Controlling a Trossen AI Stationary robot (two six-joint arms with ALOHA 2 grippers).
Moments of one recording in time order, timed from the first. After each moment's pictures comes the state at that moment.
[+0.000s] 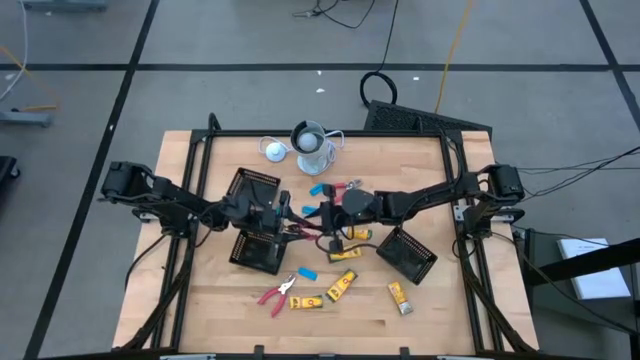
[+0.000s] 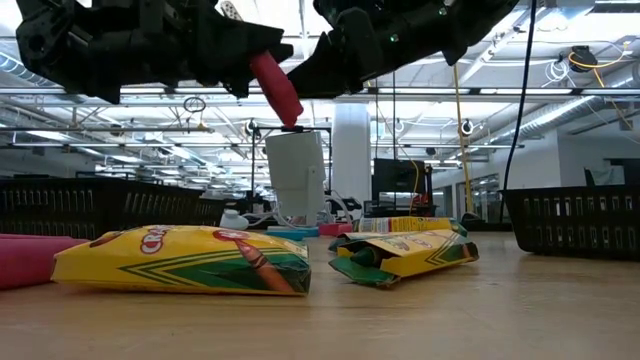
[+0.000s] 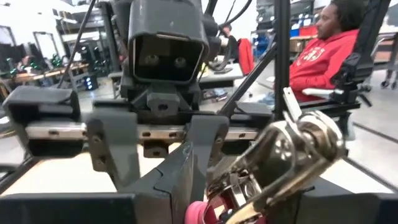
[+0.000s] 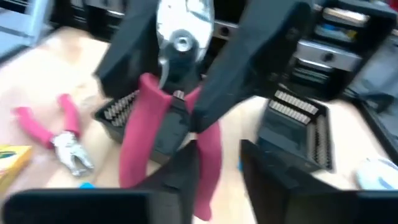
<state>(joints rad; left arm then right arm) -0.10 1.49 0.44 1.11 0.11 0.11 0.04 1.72 1.04 0.34 0.04 -0.23</state>
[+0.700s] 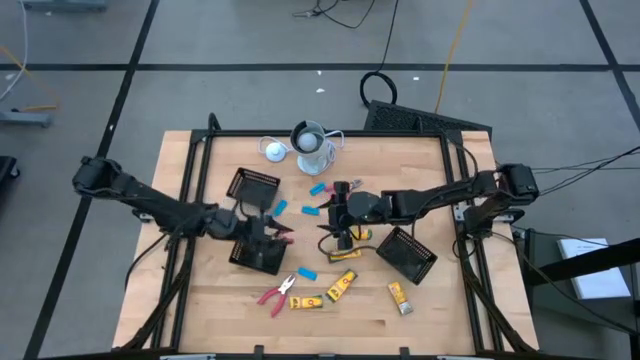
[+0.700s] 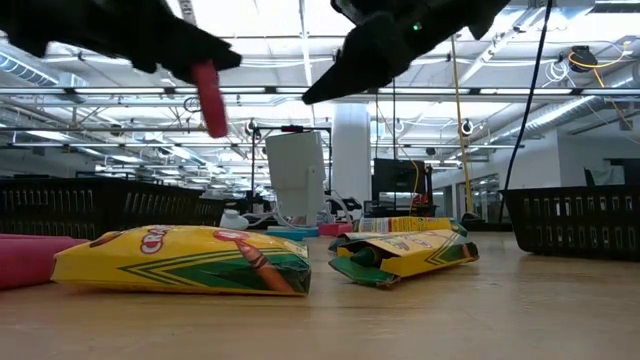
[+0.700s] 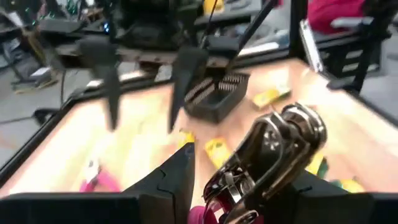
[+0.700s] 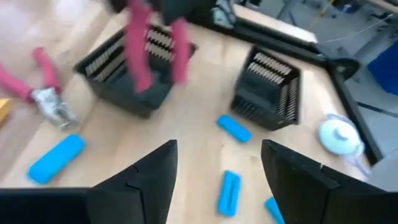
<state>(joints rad) -0.30 1.14 0.43 0.49 -0.24 0.13 0.09 1.61 1.04 0.08 0.17 -0.24</state>
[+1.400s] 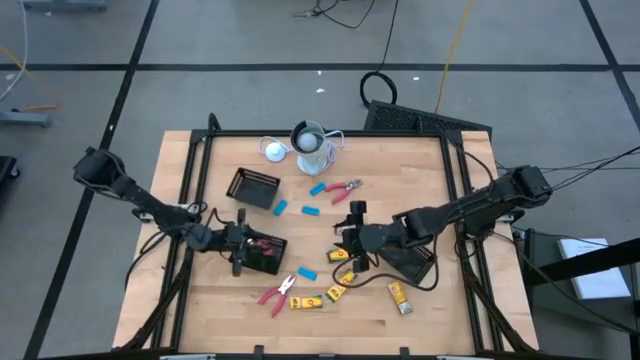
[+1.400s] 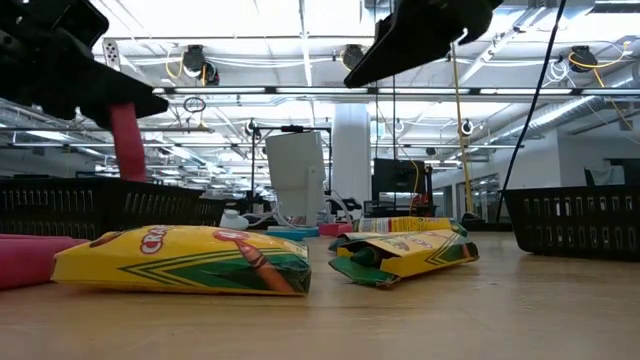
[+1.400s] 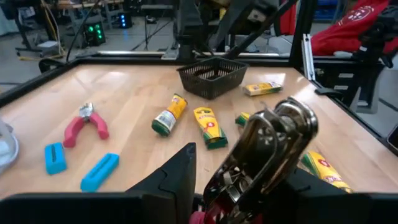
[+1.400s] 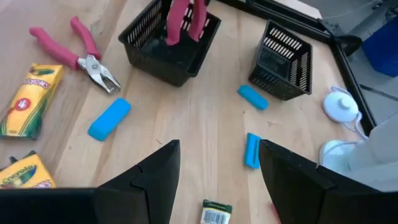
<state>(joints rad) -0.55 1.06 0.10 0.79 -0.51 -0.13 0.30 1.53 1.04 -0.15 0.40 -0.10</state>
